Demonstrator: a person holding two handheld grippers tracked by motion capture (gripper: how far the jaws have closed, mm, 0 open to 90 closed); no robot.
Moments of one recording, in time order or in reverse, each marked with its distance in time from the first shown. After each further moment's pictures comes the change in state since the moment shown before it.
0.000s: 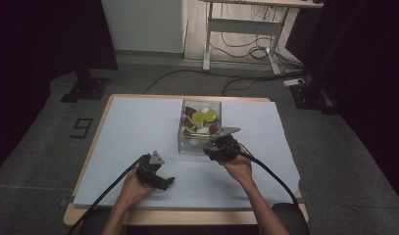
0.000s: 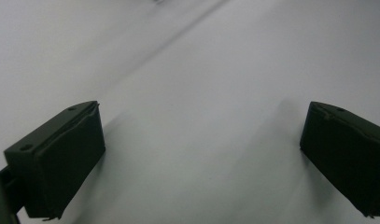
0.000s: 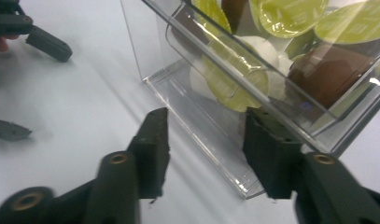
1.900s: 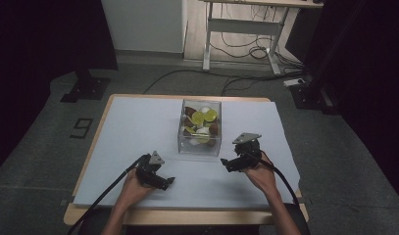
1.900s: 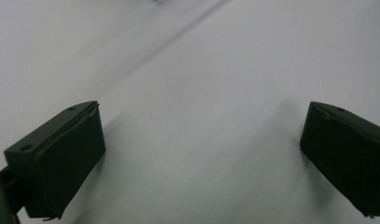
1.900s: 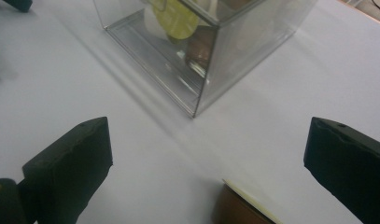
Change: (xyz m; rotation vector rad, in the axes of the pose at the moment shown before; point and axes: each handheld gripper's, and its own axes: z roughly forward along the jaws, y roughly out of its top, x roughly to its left) left arm 0.000 0.000 0.000 -0.006 0.001 -0.003; right arm -0.022 -0.036 -0.049 0.066 -0.101 0.007
